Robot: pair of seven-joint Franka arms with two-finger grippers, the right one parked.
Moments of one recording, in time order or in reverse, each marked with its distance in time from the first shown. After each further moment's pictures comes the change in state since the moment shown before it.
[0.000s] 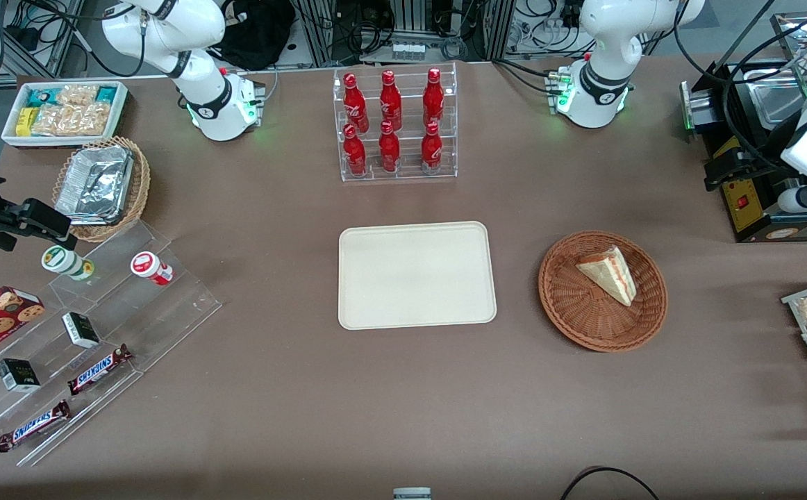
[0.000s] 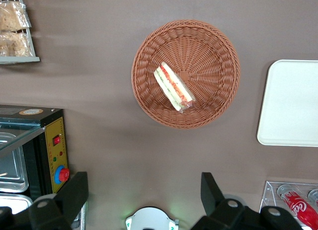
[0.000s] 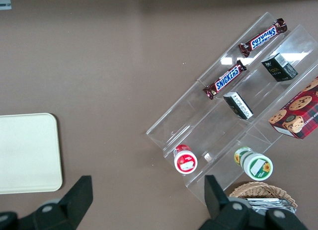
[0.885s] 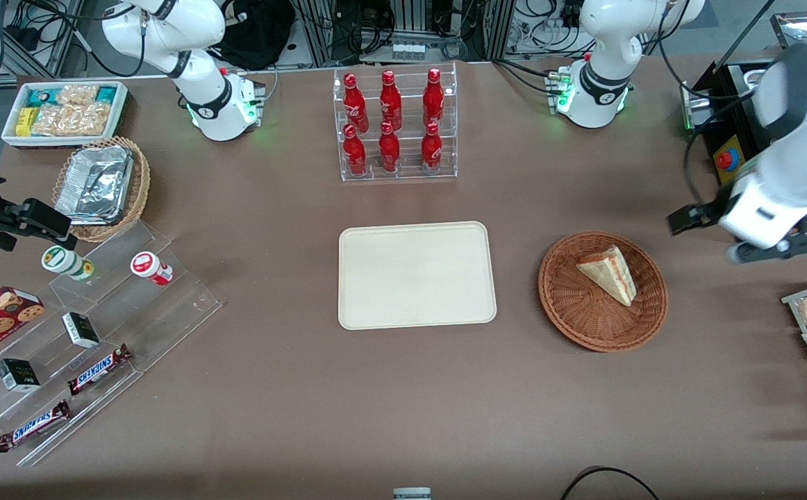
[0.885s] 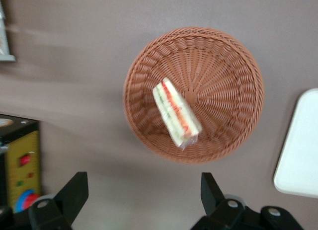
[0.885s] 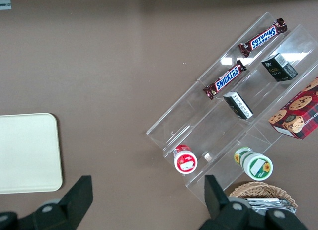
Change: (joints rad) arm -0.003 0.029 -0.029 -0.346 0.032 0.404 -0.188
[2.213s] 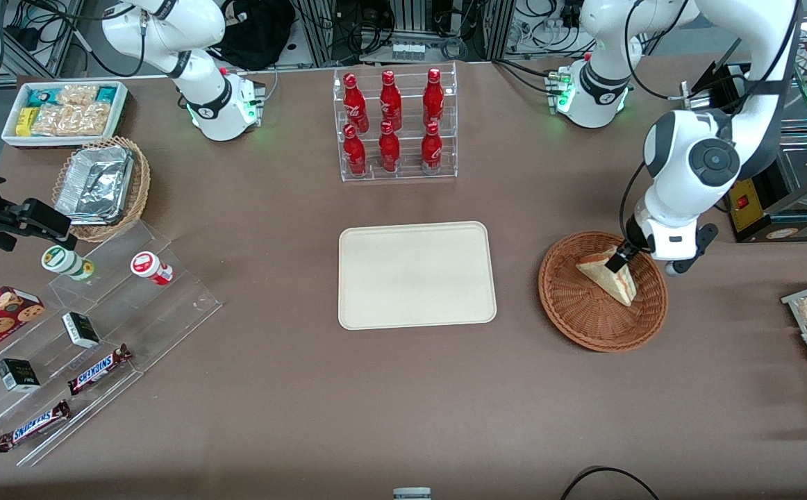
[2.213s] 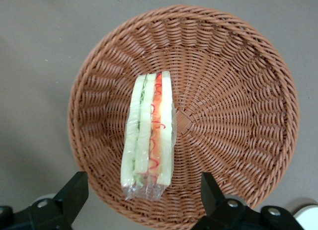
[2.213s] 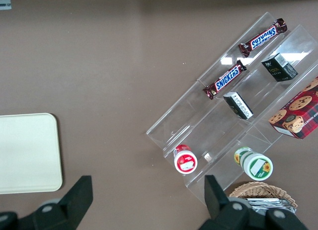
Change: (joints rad) arm -0.001 0.045 -0.058 -0.437 0.003 0.600 -0.675
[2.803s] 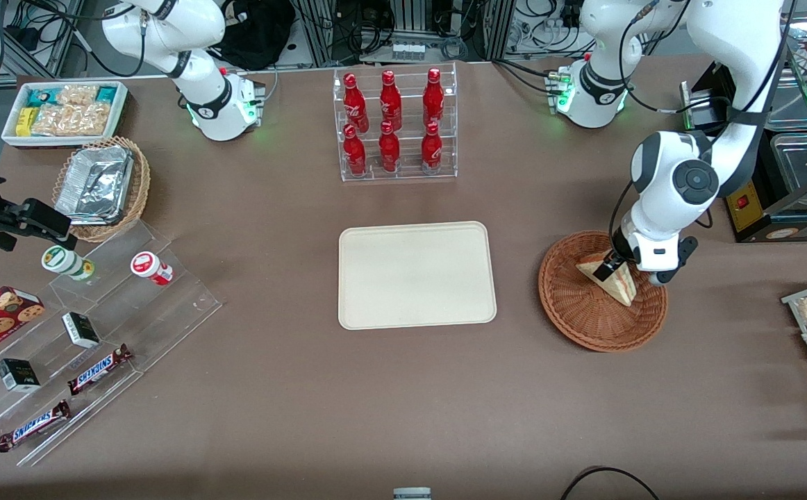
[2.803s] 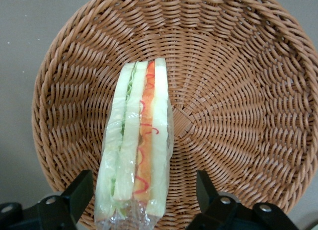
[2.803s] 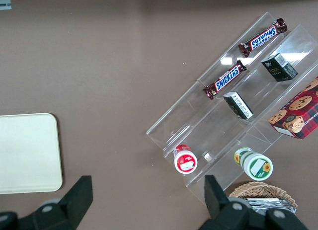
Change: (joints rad) arm 0.000 0.098 0.000 -0.021 0.000 0.119 -0.011
